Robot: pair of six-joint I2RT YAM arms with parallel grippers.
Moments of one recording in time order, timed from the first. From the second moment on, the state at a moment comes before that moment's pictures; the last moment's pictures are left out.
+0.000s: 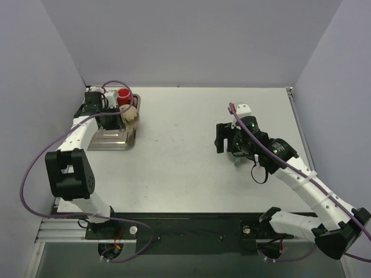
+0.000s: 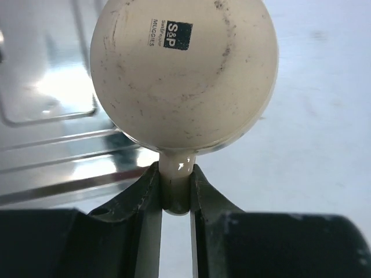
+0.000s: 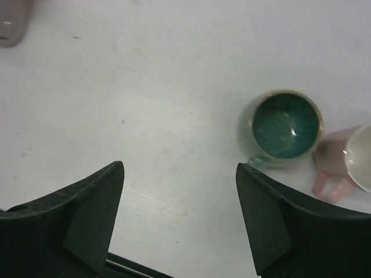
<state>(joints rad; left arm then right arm) 0.08 1.75 1.31 -0.47 0.23 0.00 0.60 1.13 1.13 -0.73 0.23 0.29</state>
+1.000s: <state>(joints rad) -0.32 1.20 1.30 -0.54 1.02 -0.43 0.97 1.12 0.91 0.48 0.04 0.52</state>
